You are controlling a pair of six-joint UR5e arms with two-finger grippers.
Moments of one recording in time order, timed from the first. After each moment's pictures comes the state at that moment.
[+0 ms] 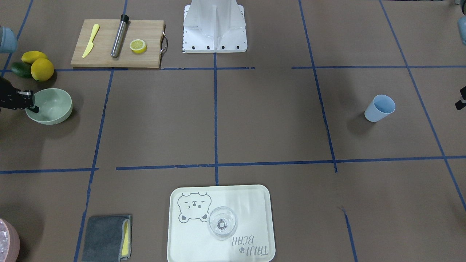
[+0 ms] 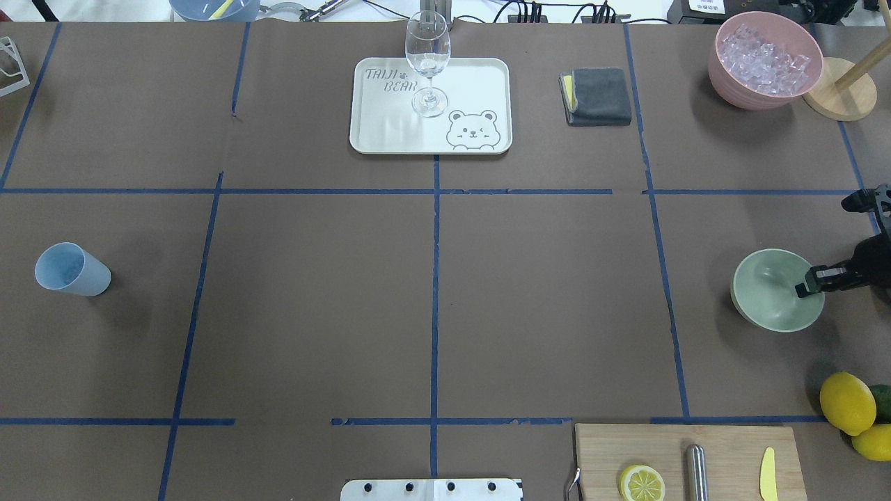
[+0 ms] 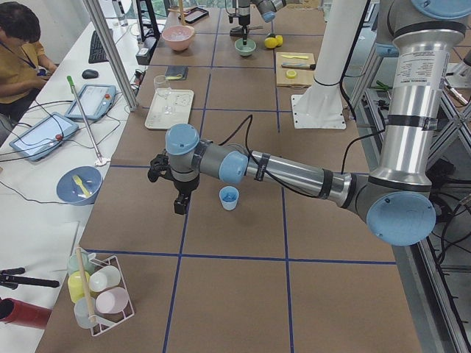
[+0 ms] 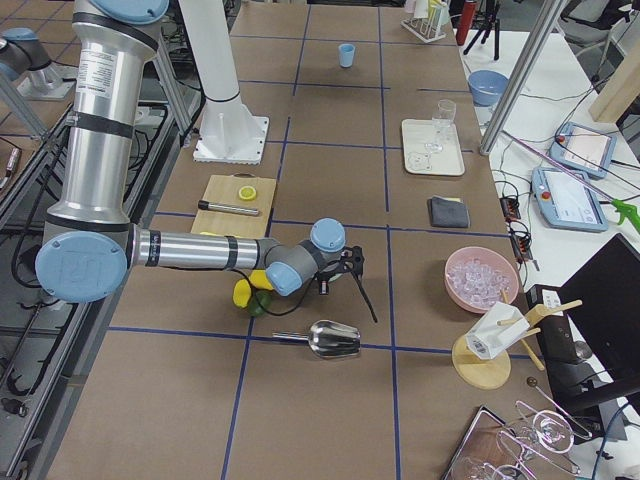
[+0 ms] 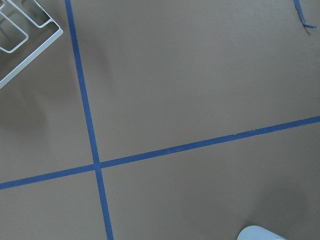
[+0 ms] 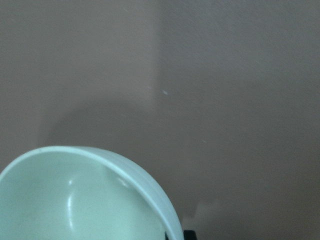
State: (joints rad) left arm -1.44 -1.65 -1.73 -1.65 -2.37 -0.10; right arm 1.01 -1.73 1.66 -0.86 2.34 0.78
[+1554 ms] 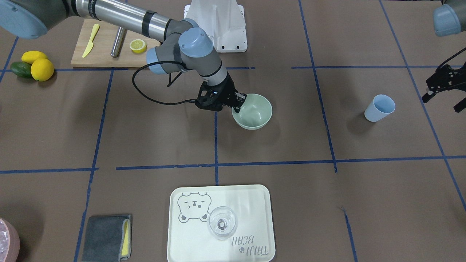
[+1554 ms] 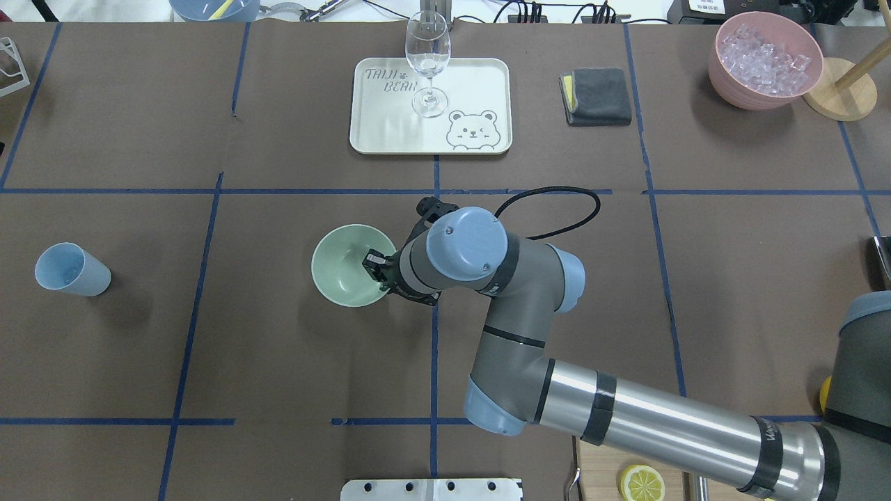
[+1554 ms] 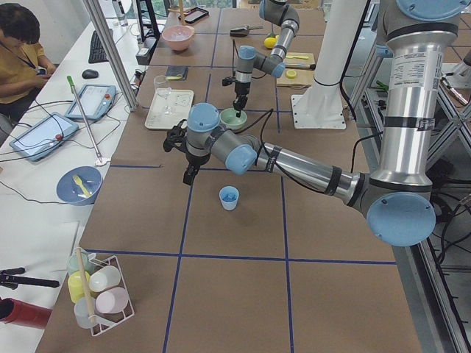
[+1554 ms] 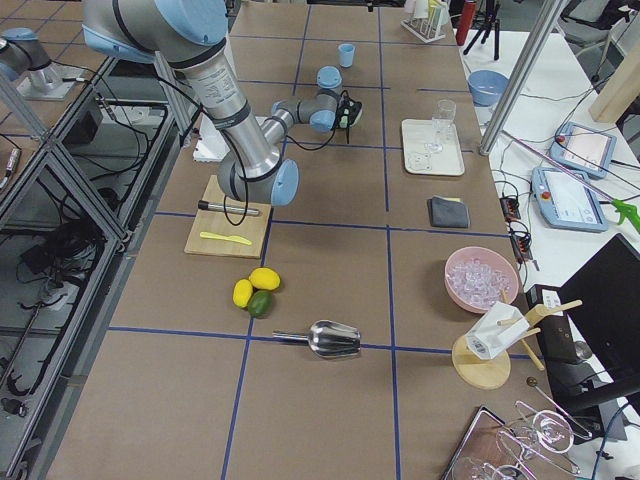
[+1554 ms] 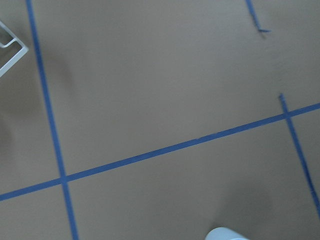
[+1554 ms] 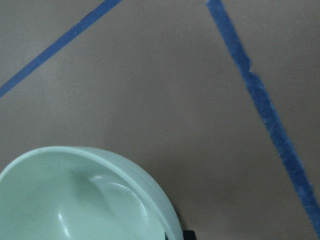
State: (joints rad) left arm -1.33 -1.58 -1.85 -1.98 -2.37 -0.34; right arm 0.40 -0.76 1.34 -1.00 1.80 1.83
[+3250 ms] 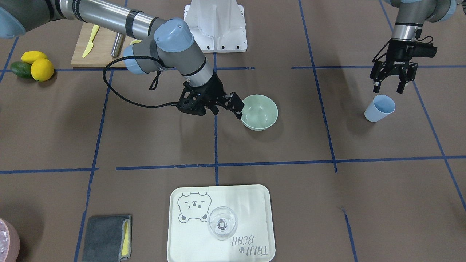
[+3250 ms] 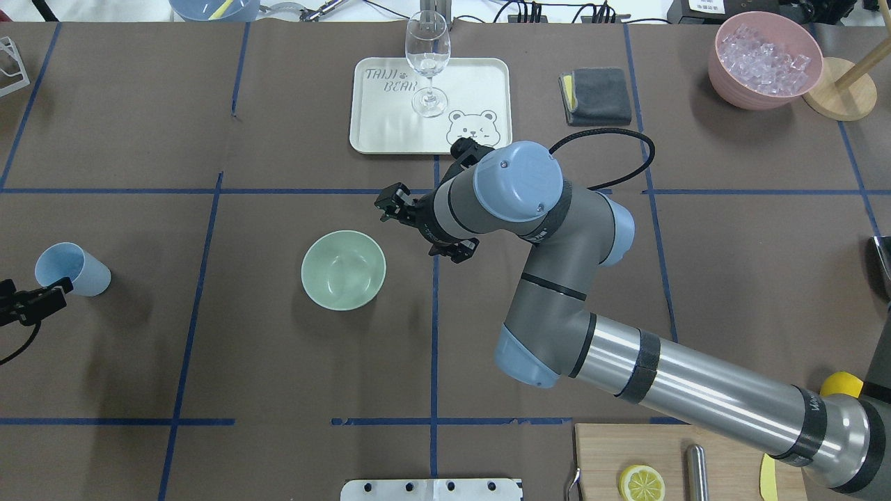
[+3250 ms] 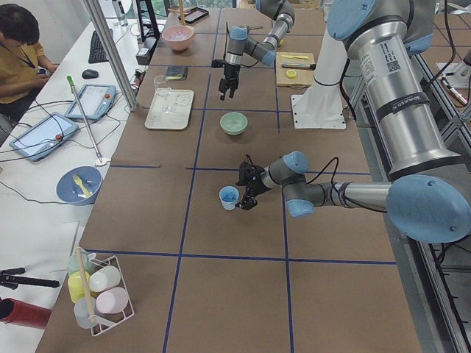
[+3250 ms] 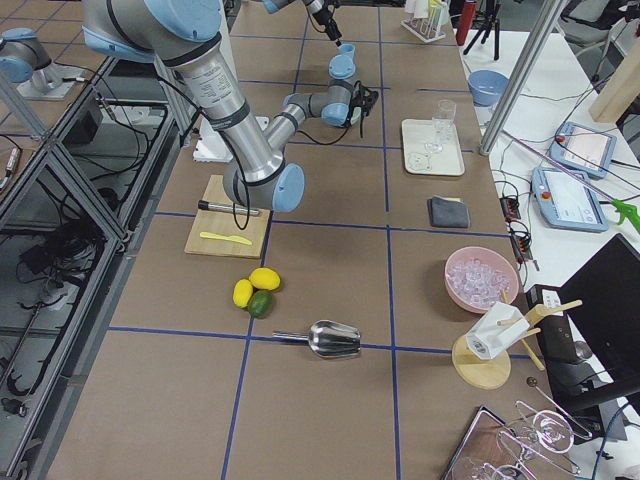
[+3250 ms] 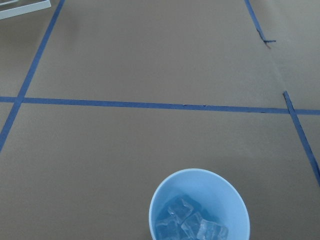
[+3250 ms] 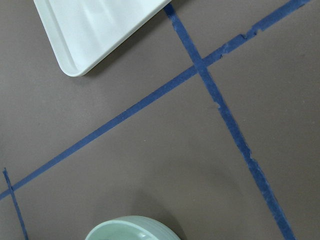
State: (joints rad) left arm -0.36 -1.10 -1.83 -2.80 -1.03 -1.30; right arm 0.52 -0.83 1.49 -1.02 1.86 1.85
